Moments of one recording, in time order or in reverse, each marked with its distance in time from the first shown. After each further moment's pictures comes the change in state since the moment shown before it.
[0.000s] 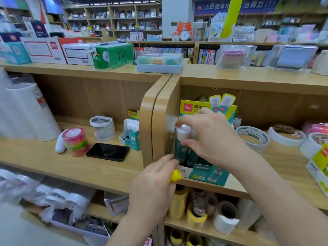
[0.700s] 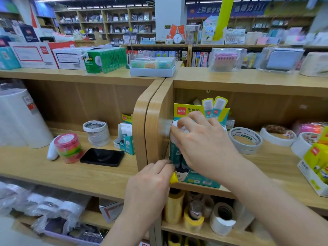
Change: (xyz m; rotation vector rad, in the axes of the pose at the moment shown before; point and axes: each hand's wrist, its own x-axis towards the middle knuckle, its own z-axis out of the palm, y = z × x) left_hand 0.010 -0.005 0.000 0.134 -0.124 0.073; right_hand -0.008 -0.008 0.013 -0.407 0.079 -0.026
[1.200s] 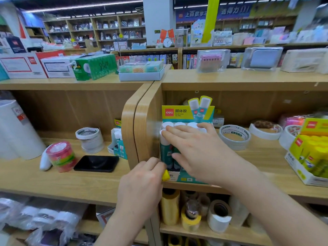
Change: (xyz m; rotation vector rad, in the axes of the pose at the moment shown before) left_hand 0.006 0.006 -0.009 0.083 -0.030 0.011; right_hand -0.022 0.013 -0.015 0.241 -0.175 -0.053
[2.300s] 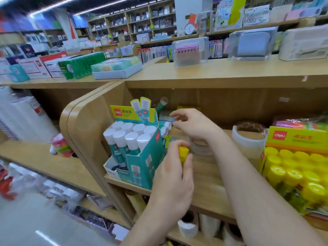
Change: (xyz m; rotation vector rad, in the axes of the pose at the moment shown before) left_hand 0.087 0.197 0.050 -0.587 0.101 -0.450; right_hand 0.034 0.183 0.066 0.944 -0.082 0.234
